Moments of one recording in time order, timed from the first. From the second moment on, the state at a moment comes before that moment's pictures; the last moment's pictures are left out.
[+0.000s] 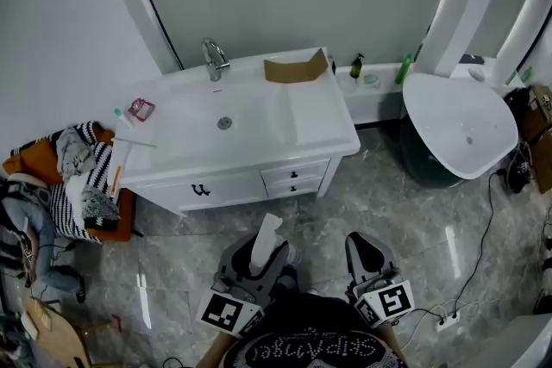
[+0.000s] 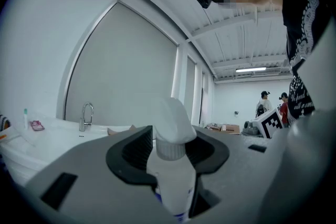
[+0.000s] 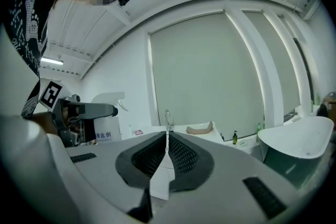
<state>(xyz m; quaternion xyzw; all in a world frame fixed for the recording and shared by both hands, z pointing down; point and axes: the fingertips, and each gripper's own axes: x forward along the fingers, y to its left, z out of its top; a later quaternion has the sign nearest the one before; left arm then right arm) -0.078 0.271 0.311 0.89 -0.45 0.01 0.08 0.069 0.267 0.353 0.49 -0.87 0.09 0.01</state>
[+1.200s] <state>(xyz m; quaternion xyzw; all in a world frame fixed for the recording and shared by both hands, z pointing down) -0.059 0.100 0.315 0.89 -0.45 -0.02 0.10 0.094 0.099 0.376 0.50 -0.86 0.12 0.03</state>
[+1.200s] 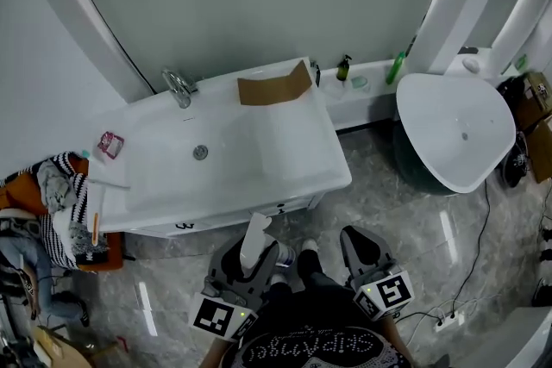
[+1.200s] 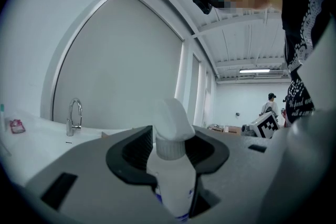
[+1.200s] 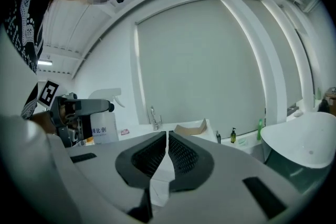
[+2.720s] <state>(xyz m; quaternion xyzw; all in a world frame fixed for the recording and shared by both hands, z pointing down) -0.076 -0.094 0.310 0.88 -0.45 -0.02 0.10 0.074 -0.094 0.378 0.49 -0.86 0.14 0.05</state>
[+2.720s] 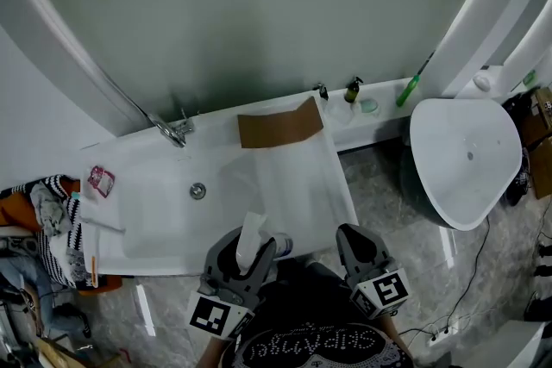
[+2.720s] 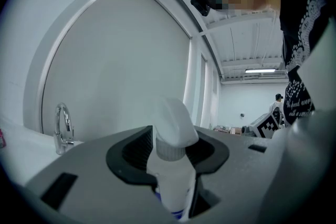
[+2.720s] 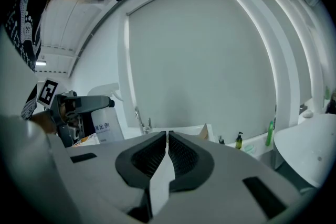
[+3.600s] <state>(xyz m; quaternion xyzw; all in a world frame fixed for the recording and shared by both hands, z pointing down) -0.050 -0.152 0.316 0.88 -0.47 -0.01 0.08 0.113 -0.130 0.383 0.49 -0.86 0.15 0.05</state>
